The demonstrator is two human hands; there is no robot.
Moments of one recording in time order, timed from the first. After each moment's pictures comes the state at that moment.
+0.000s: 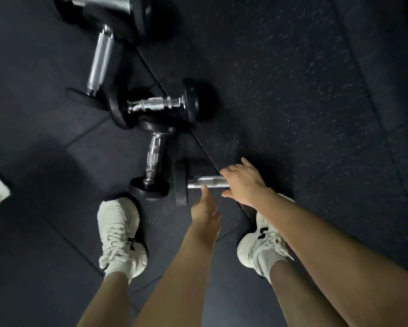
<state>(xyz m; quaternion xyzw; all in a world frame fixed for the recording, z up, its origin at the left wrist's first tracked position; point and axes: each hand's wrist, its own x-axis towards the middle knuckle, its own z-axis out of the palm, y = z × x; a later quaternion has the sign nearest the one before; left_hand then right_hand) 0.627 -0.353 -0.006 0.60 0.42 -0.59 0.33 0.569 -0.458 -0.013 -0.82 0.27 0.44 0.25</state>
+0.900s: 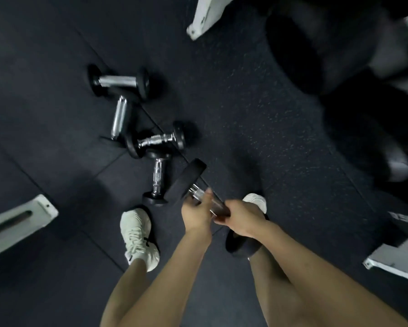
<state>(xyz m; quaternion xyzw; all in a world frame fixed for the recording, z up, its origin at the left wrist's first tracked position) 0.639 -0.398 0.204 0.76 0.20 -0.53 0.33 0.544 -0.450 0.215 -0.64 0.48 0.38 0.46</state>
